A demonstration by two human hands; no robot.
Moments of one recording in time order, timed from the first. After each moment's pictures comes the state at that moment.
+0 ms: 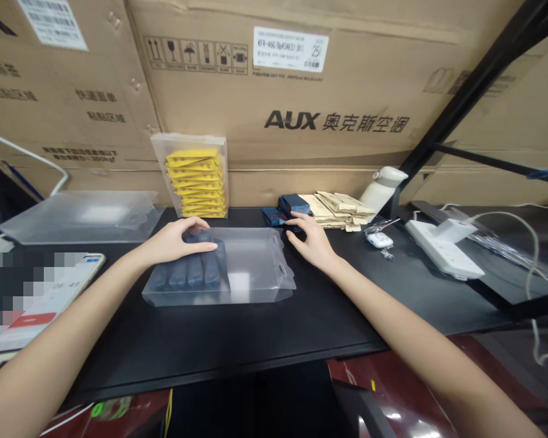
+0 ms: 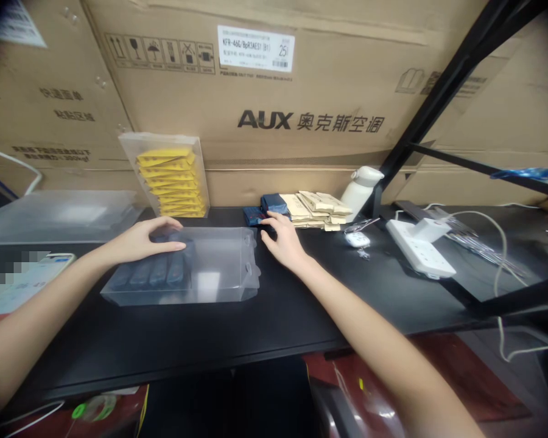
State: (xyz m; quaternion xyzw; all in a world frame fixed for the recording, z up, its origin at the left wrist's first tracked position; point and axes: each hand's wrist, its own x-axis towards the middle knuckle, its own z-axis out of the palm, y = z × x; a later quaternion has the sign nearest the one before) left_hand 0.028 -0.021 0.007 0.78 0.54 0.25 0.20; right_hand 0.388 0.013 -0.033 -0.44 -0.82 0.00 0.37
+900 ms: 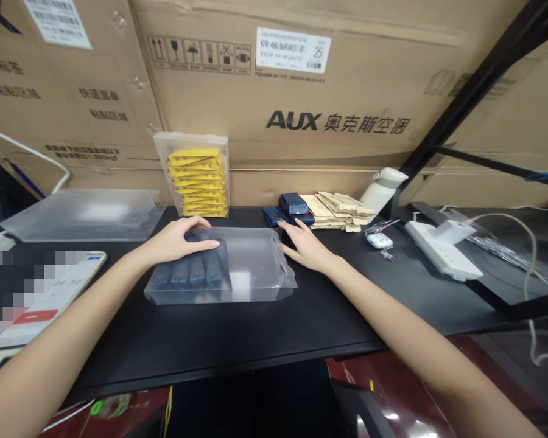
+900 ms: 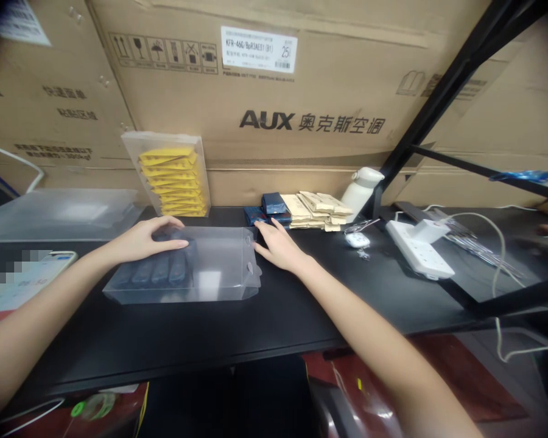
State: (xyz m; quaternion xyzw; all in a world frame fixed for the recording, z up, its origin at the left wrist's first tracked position) left_hand 0.033 -0.024 0.009 0.78 0.54 0.24 0.19; right_hand 0.381 0.010 -0.031 -0.38 -0.90 0.00 0.20
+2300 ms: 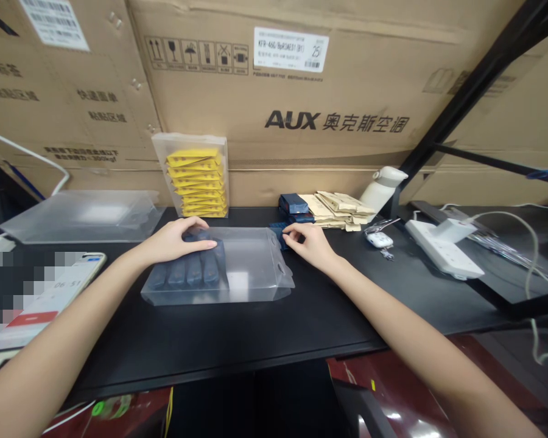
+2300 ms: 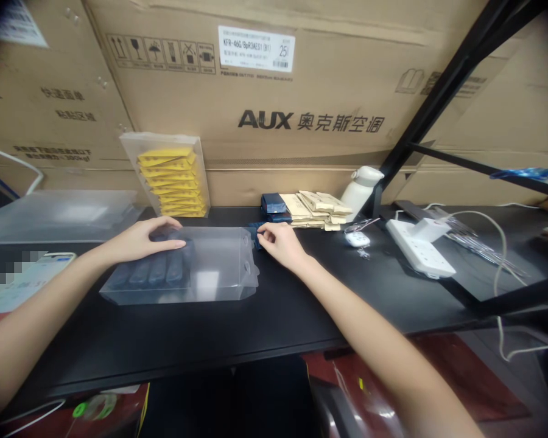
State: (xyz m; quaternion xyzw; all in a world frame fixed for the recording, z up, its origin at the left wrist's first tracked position) left_hand 0.028 -0.021 0.010 0.79 0.54 0.23 0.19; right_hand 0.379 0.002 -0.021 -0.41 -0.83 0.09 0.37
